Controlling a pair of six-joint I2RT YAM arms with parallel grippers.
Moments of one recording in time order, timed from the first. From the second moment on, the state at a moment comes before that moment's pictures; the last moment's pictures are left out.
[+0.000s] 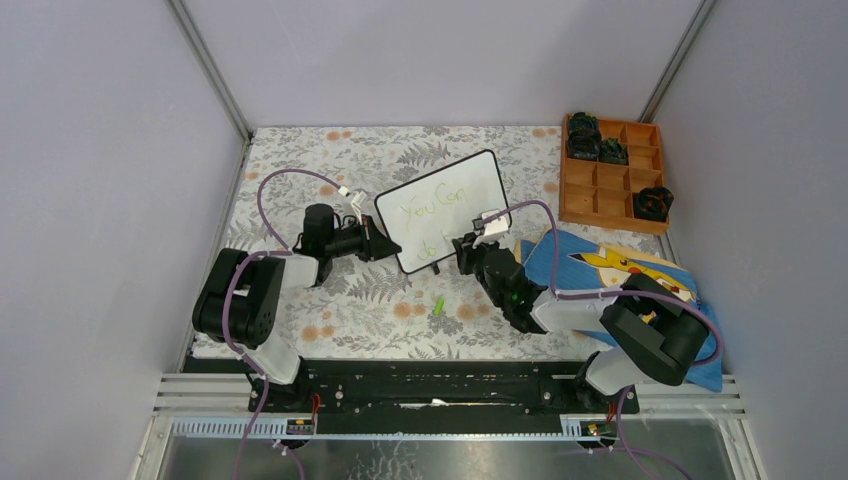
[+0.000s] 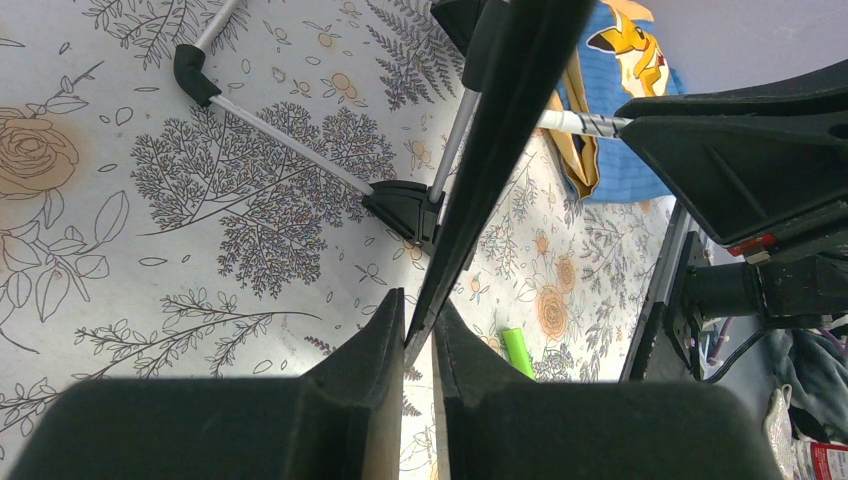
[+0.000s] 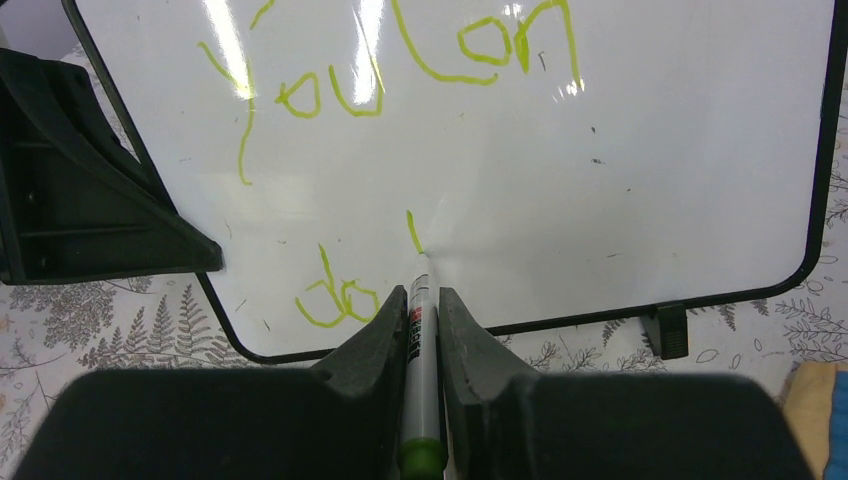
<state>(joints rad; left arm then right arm) -0.17 1.64 0.58 0.62 0.84 -0.43 0.86 1.49 0.49 0.83 0.43 0.26</state>
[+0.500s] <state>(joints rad) -0.17 1.64 0.58 0.62 0.84 -0.43 0.86 1.47 0.48 0.74 0.44 0.29</state>
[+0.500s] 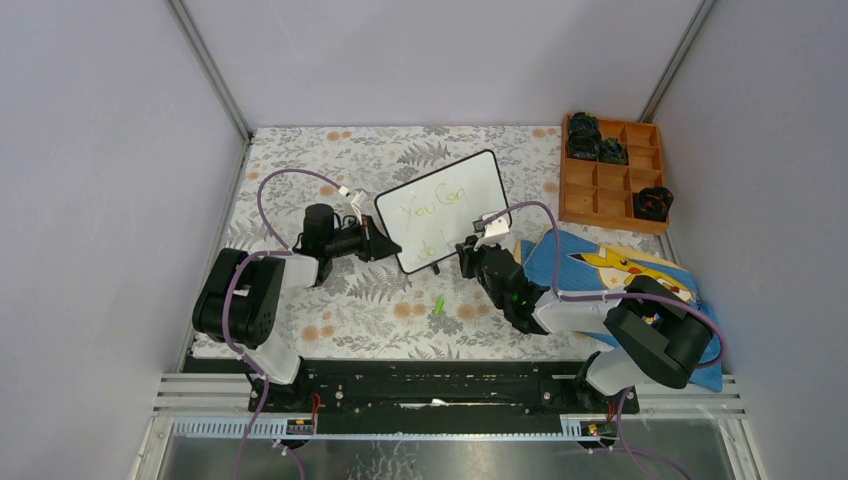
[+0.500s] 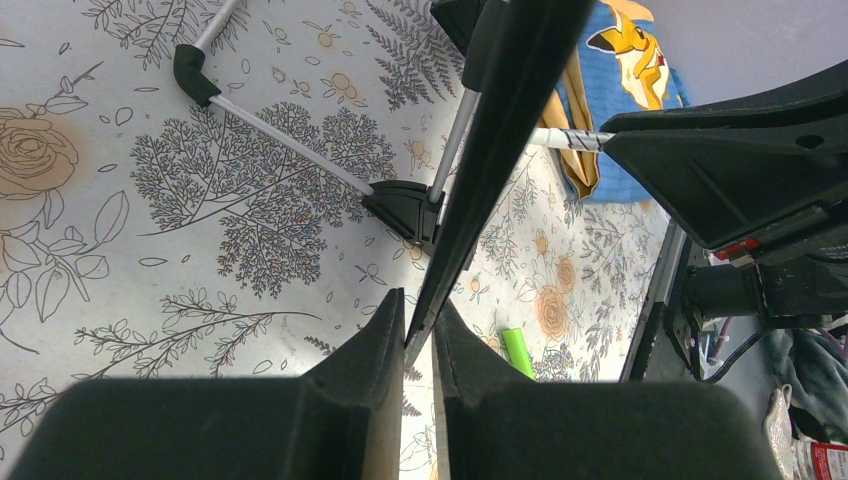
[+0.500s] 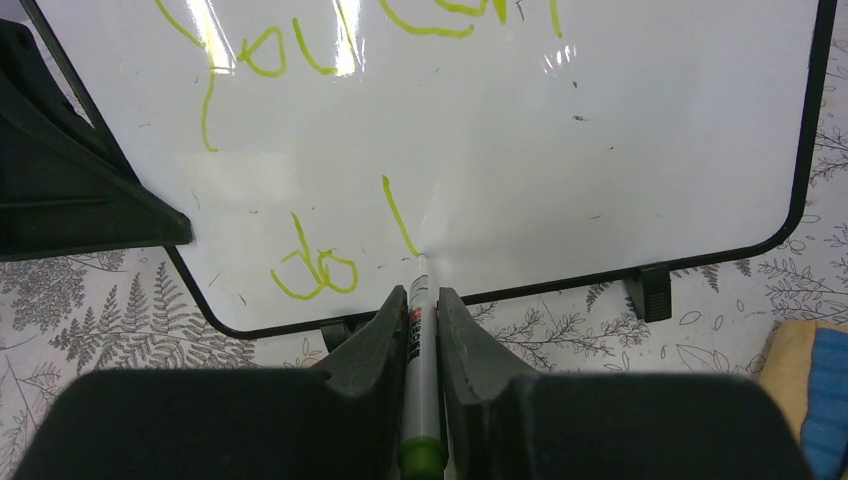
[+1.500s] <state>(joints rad) -0.17 1.64 0.58 0.62 0.84 -0.43 0.86 1.42 0.45 0.82 0.35 0.28</state>
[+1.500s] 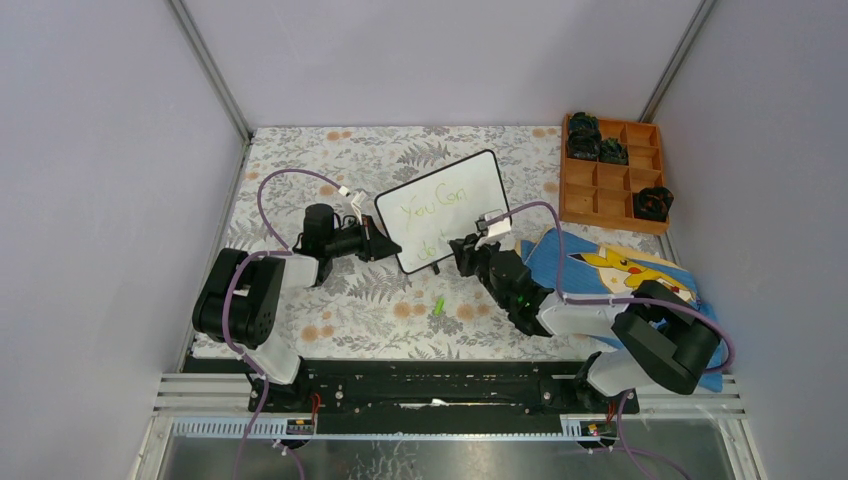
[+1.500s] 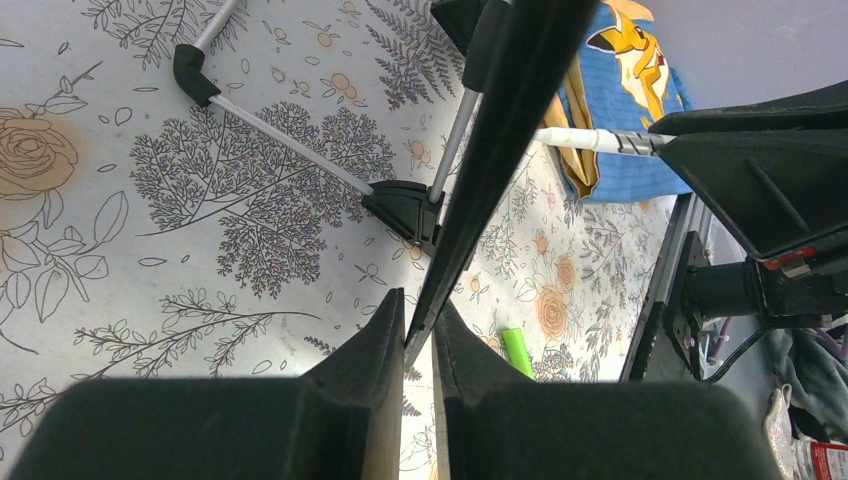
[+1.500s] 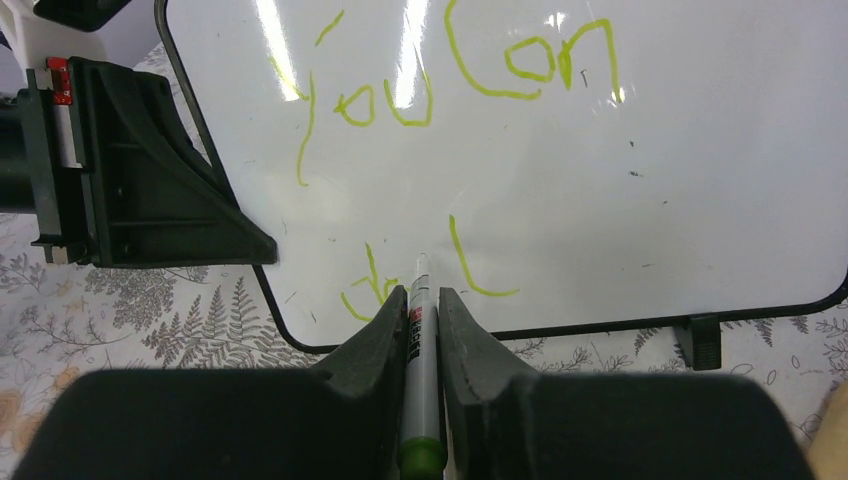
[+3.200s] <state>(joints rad) -0.18 1.64 0.59 0.60 0.84 -0.42 0.84 1.41 0.49 0.80 0.48 0.25</state>
